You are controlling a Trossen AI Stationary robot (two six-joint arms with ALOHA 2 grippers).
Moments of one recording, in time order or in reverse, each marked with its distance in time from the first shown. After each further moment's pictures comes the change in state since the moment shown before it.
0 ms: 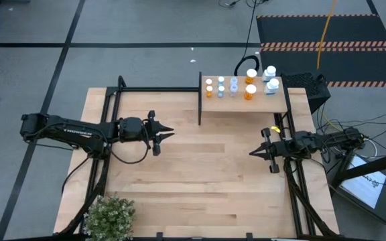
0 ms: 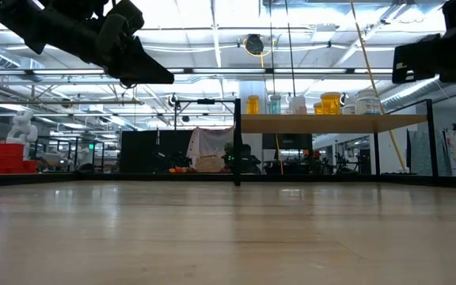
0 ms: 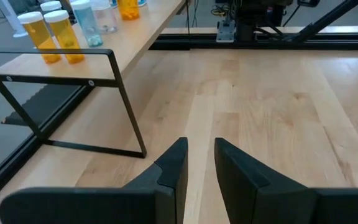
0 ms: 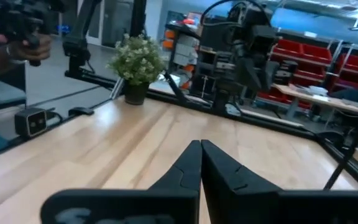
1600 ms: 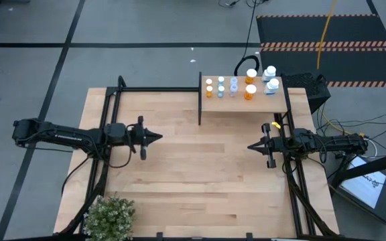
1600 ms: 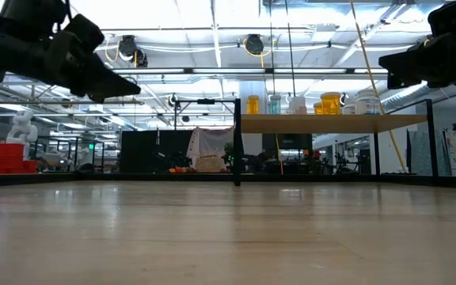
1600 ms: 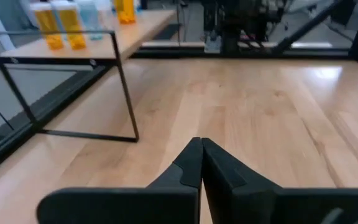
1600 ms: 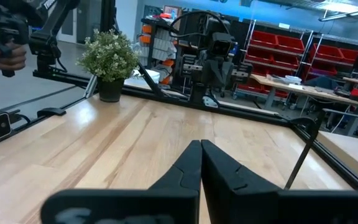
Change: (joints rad) left arm -0.007 -0.248 -0.302 0.161 0.048 -0.012; right arm -0.143 0.012 -0.001 0.009 -0.064 0.029
